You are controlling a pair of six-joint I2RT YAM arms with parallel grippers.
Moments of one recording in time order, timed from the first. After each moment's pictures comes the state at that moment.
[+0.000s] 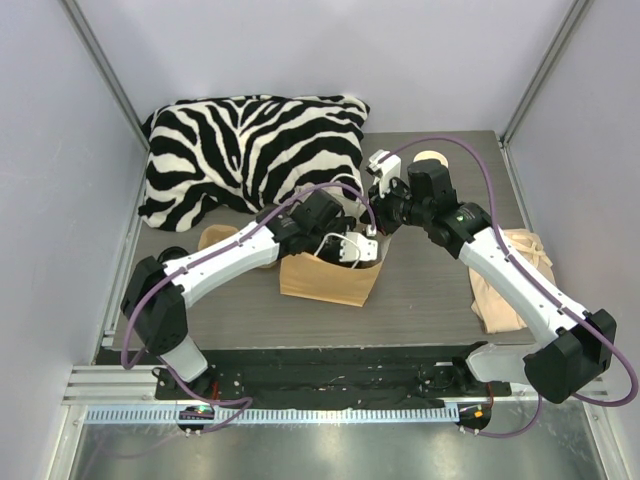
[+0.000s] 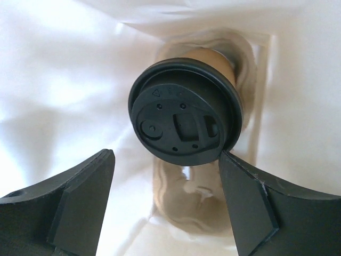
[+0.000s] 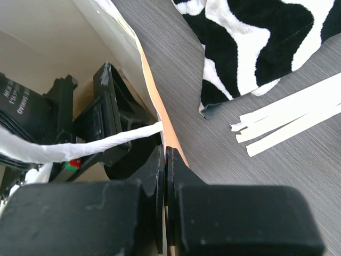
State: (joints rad) left arm -0.86 1.64 1.36 -0.66 0.23 0.85; right arm 0.50 1.27 1.19 -0.46 -0.33 -0.10
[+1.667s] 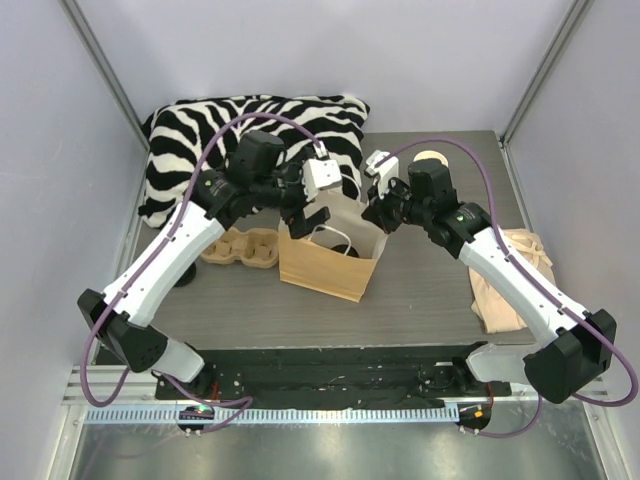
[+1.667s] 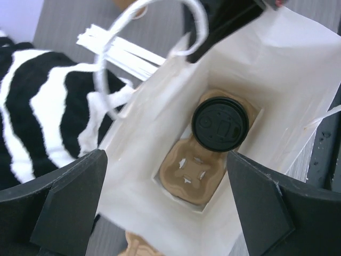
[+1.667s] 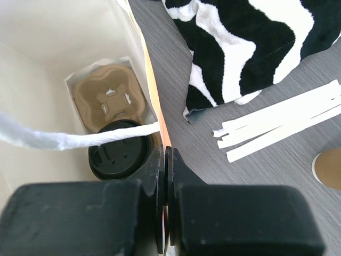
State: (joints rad) left arm -0.64 1.48 1.67 -0.83 0.46 0.60; right arm 0.50 1.27 1.19 -0.45 -0.32 -0.21
